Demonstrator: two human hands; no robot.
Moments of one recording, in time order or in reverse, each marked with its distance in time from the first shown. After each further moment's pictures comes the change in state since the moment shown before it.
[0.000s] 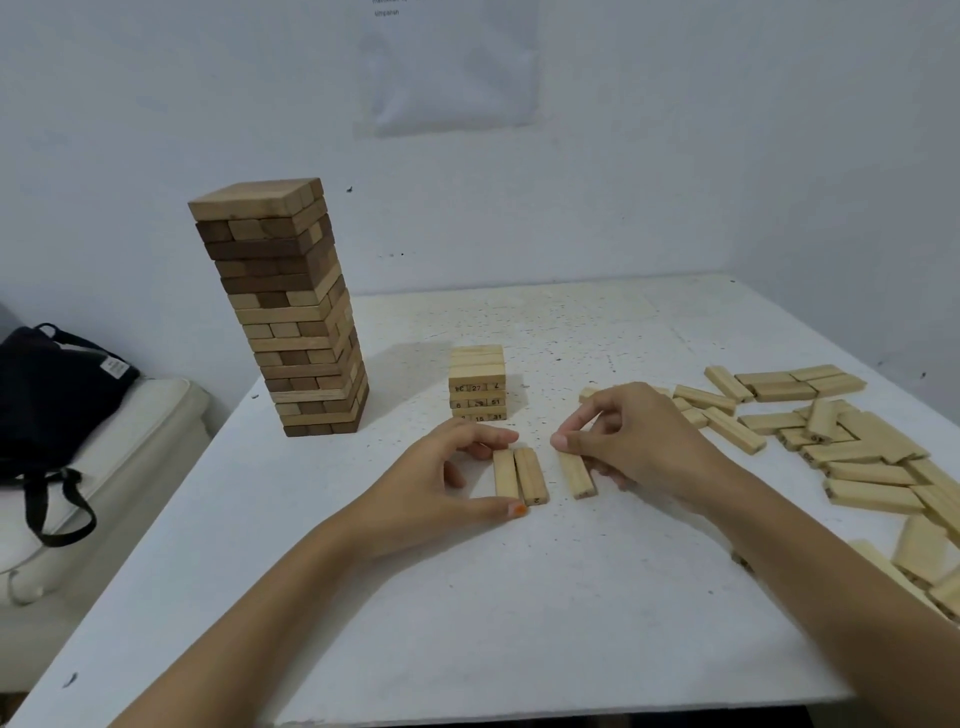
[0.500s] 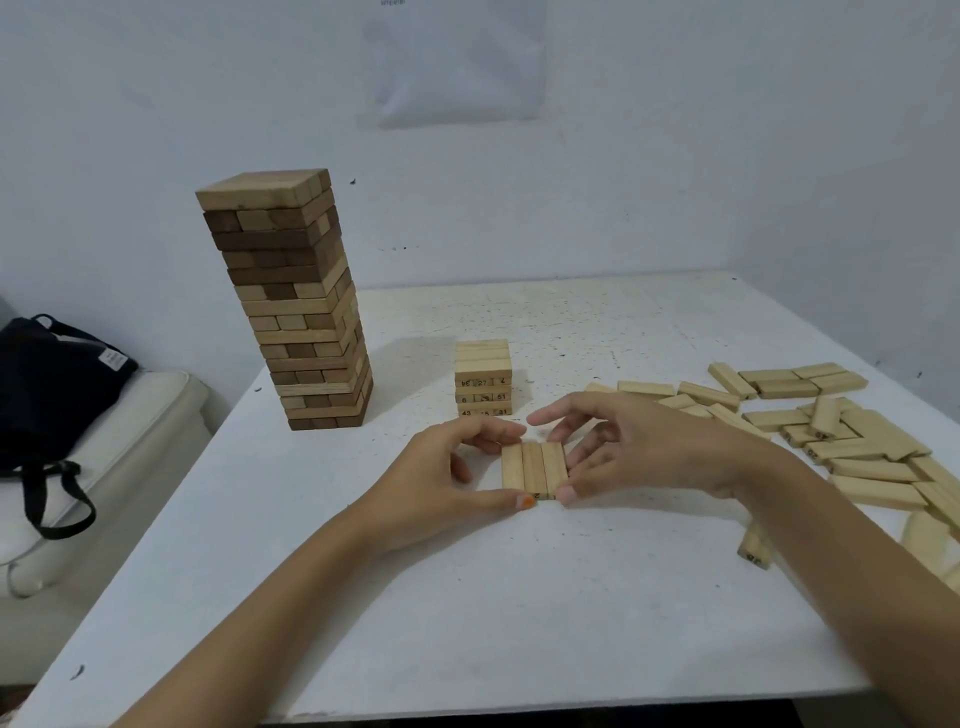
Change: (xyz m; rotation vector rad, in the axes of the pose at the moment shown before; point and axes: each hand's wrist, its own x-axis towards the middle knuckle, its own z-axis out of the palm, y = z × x) left_hand 0.002 -0.004 0.001 -0.037 0.032 0.038; right_hand -0.002 -0.004 -0.014 -0.044 -0.436 -0.069
